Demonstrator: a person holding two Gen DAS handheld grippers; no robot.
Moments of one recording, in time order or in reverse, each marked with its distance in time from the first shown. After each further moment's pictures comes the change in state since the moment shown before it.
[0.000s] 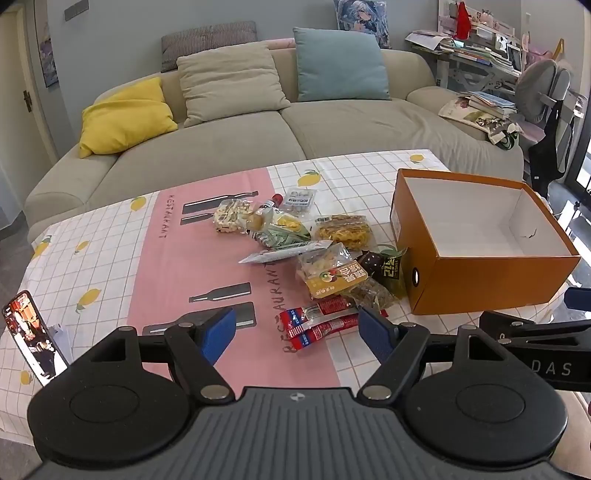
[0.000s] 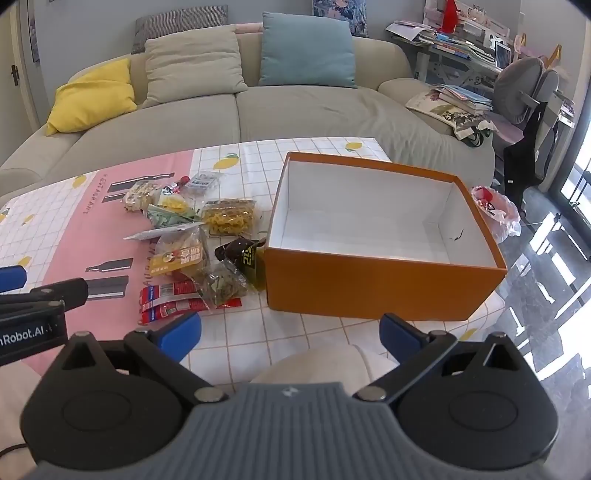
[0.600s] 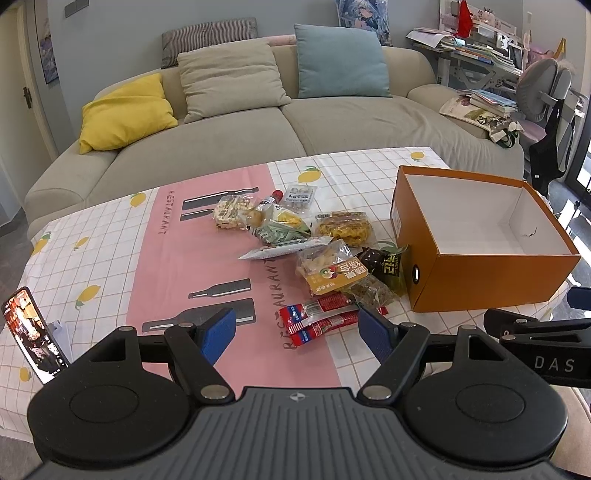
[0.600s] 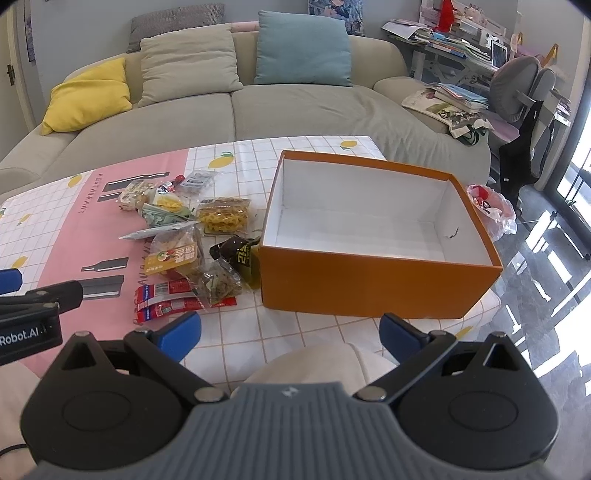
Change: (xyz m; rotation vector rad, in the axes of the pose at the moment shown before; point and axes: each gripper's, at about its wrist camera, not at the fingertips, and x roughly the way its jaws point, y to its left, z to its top) left arm 0.003 0.001 -0.002 -0.006 0.010 -0.001; right arm 0.000 0.000 0.001 0.007 0.000 -0.014
